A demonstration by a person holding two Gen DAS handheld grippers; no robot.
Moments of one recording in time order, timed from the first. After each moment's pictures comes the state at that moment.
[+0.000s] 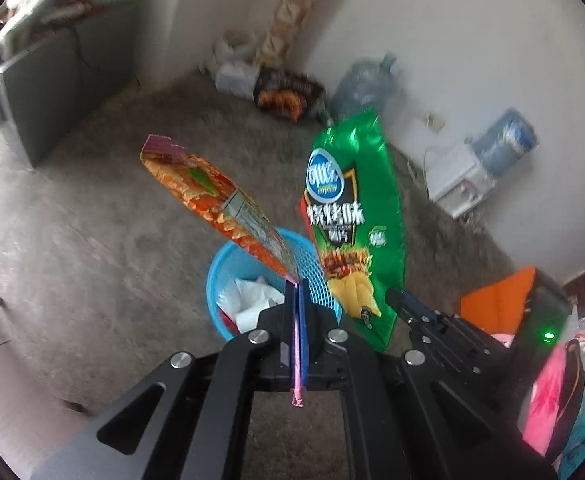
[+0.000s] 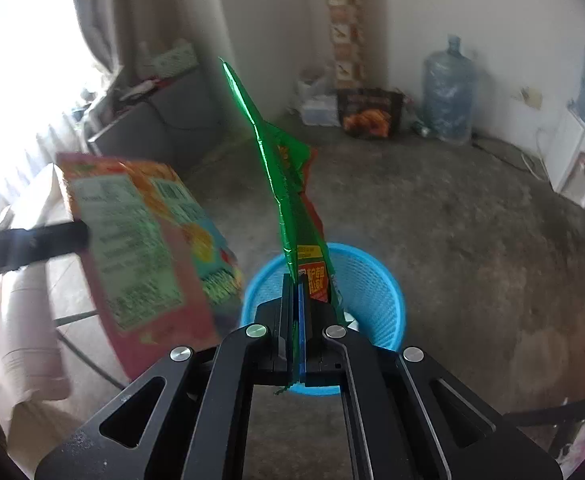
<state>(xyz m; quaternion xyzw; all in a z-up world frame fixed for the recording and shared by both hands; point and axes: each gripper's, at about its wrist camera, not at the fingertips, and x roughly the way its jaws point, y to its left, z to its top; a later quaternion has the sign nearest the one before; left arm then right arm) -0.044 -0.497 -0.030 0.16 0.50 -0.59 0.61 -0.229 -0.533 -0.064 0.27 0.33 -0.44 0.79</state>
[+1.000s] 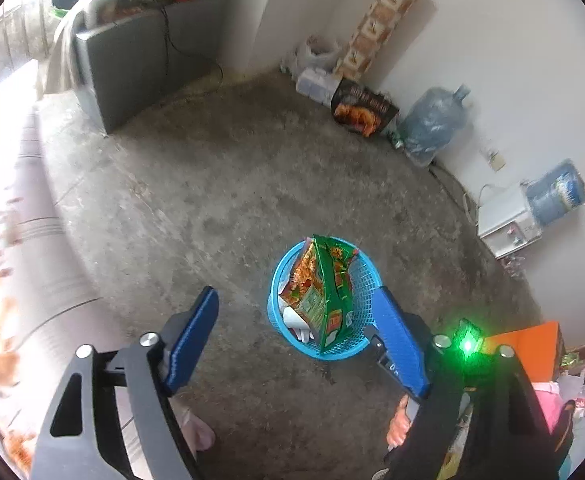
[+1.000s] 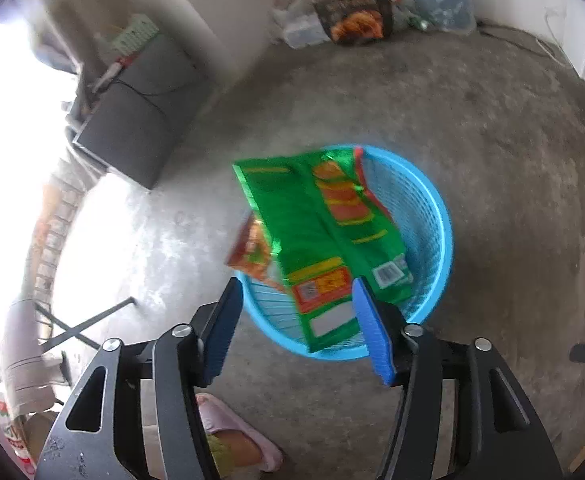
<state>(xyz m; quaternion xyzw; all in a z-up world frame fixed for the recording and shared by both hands) 0.006 -0.432 0.032 0.13 0.53 -0.48 0.69 -0.237 -0.552 -0.142 0.42 0.34 -0.37 0.75</state>
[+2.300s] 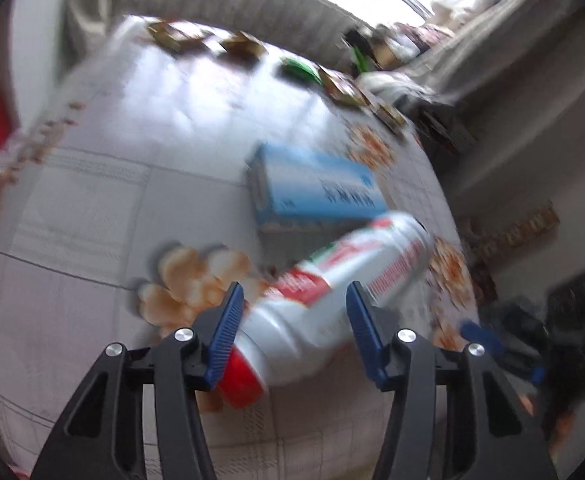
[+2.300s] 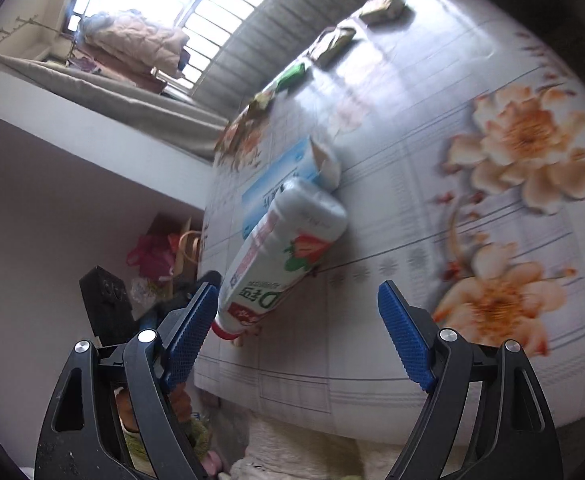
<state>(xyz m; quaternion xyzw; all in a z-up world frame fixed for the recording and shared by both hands) 0.139 0.096 0.002 -0.14 0.51 -0.24 0.81 0.091 -0.211 -0.009 0.38 0.46 0.12 0.79</state>
